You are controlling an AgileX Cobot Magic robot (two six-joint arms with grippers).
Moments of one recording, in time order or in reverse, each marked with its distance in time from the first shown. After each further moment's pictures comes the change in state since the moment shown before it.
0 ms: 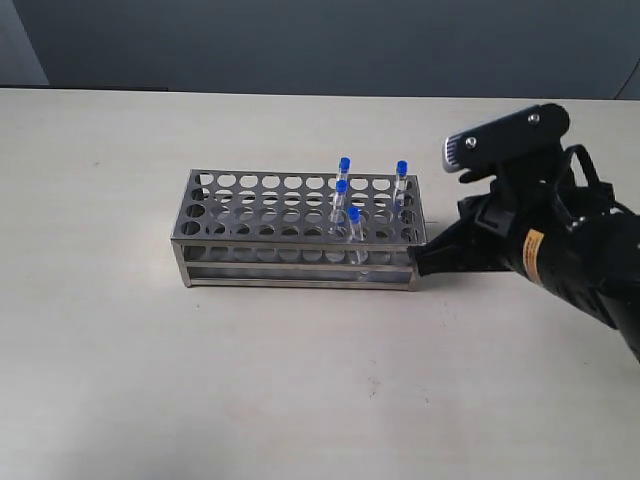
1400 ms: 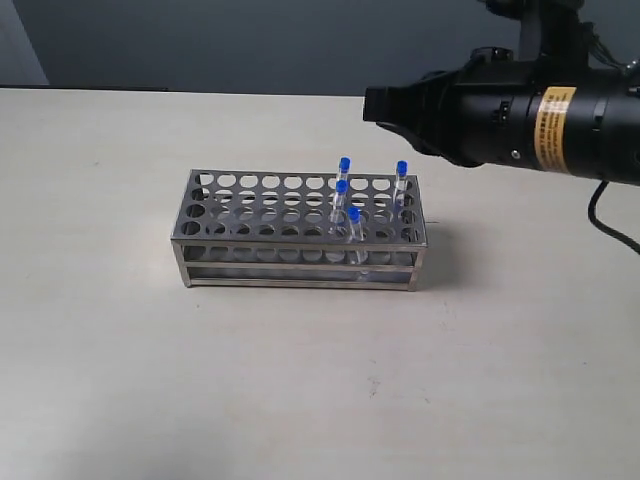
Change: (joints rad) left arm 0.000 0.000 0.000 0.000 0.000 0.000; right arm -0.163 -0.082 -0.266 0.075 -0.553 0.224
